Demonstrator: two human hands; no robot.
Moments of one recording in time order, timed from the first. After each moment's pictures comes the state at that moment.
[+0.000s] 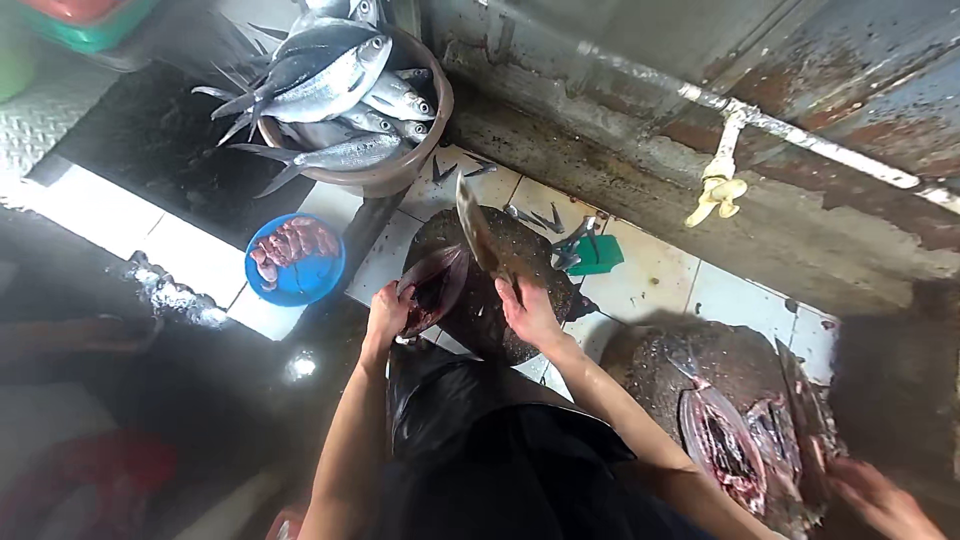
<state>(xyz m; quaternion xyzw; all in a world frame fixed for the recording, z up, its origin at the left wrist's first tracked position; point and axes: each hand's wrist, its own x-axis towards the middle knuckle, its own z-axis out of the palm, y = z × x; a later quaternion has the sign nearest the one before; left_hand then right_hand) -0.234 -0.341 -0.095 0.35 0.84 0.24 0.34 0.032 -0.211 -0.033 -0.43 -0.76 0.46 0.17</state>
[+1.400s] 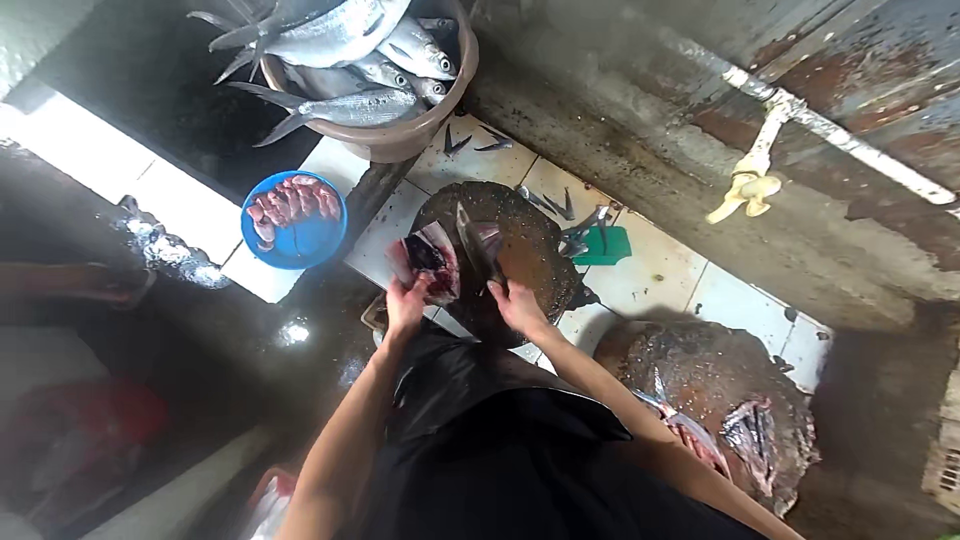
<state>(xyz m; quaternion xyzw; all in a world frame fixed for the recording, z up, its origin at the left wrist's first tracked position) -0.166 -0.360 -0.104 0.09 0.74 0.54 0.39 0.031 -0.216 -0.093 -0.51 -0.76 0.40 -0.11</state>
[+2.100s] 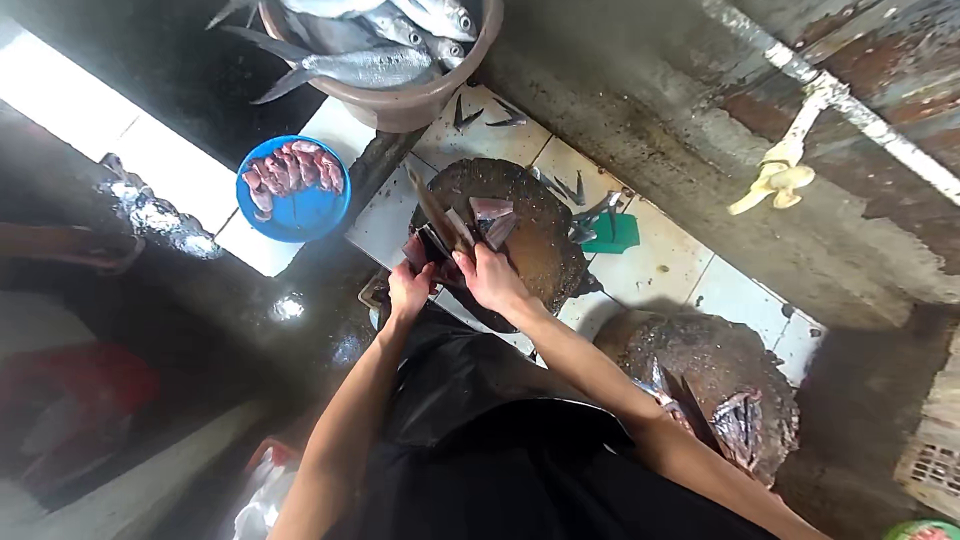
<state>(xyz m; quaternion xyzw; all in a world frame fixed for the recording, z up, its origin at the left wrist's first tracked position) -0.168 -0.369 -0.130 0.12 0.80 0.42 0.41 -0.039 -0.252 -0.022 -0.44 -0.82 0.35 -0.10</state>
